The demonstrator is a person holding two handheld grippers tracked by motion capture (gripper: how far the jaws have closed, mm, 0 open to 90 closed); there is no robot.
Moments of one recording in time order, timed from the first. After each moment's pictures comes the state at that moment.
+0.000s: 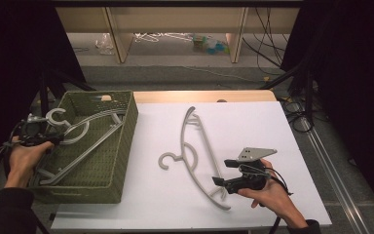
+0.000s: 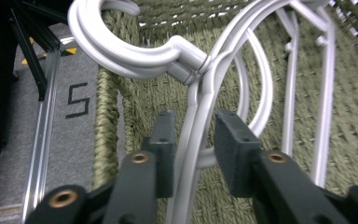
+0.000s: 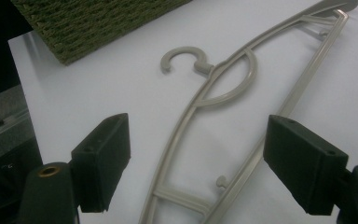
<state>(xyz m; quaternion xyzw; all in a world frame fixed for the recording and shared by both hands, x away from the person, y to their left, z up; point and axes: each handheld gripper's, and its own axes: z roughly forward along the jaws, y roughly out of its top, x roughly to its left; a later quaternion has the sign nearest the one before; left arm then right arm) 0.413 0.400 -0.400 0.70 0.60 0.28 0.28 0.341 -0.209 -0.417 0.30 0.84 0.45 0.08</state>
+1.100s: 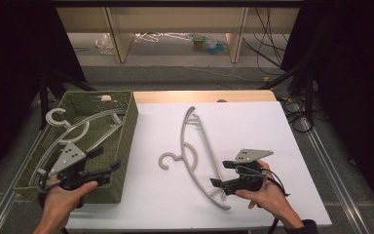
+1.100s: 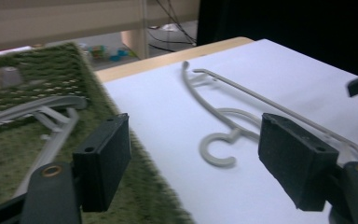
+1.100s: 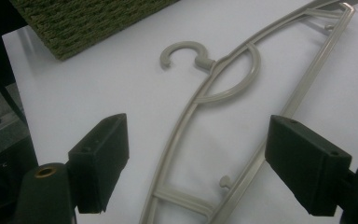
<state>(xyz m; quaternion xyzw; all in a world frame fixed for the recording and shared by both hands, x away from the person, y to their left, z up) 0.297 0.236 -0.380 0.71 0.41 0.24 0.51 0.340 -0.203 -0.423 0.31 0.84 0.44 0.08</state>
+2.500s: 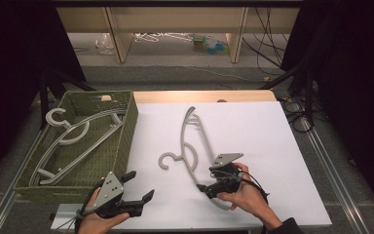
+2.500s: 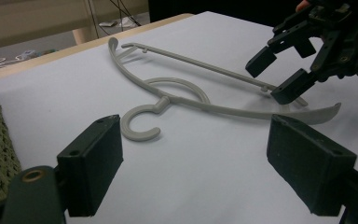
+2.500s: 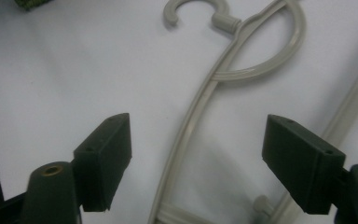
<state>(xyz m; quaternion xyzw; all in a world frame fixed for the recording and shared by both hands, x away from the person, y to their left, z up) 0.264 0.174 -0.439 0.76 0.34 0.21 0.52 0.351 -0.152 -0.456 0.31 0.88 0.36 0.07</state>
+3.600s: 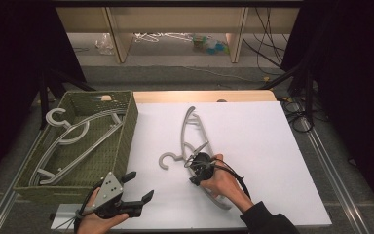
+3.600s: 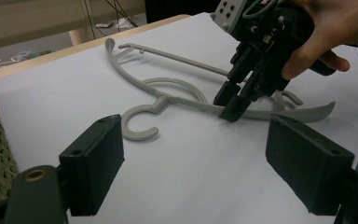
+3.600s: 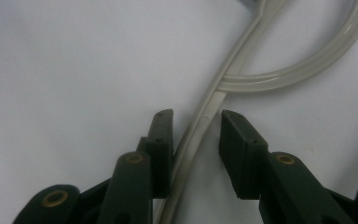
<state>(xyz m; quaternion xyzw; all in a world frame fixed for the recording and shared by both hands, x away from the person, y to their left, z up) 0.265 0.177 -0.438 0.76 0.33 0.21 0.52 0.391 -0.098 -0.467 0.30 0.93 0.21 0.05</state>
